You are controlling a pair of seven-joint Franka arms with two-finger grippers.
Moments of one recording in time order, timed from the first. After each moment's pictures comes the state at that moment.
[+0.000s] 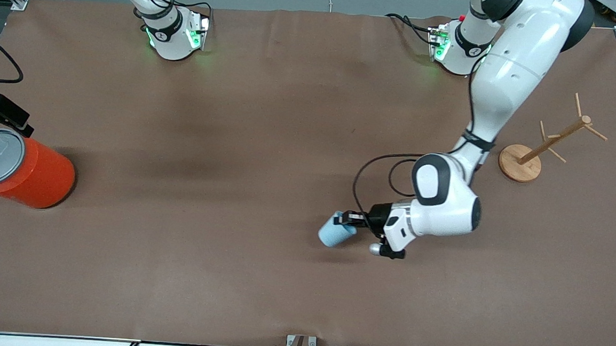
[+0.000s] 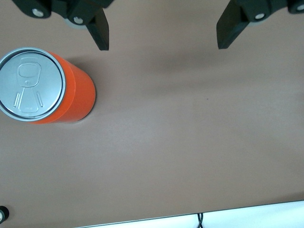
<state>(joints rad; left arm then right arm) -0.15 0.76 -0.30 -1.44 -0.69 2.28 0.12 -0.03 0.03 -0.04 -1.55 0.00 1.70 0.05</state>
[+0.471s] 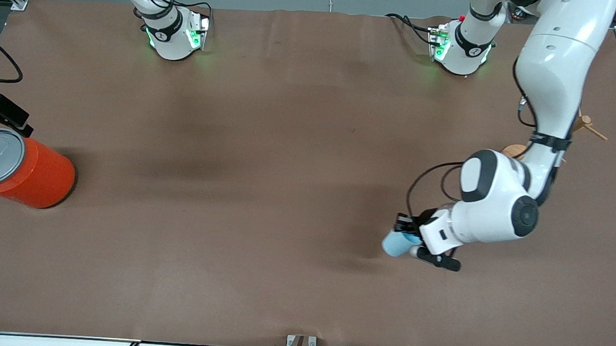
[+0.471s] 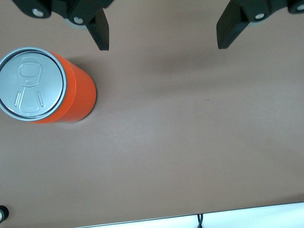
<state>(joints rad) -0.02 0.67 -0.30 -1.44 -0.15 2.05 0.09 -0.03 0.03 -0.04 -1.55 0.00 1.67 0.03</state>
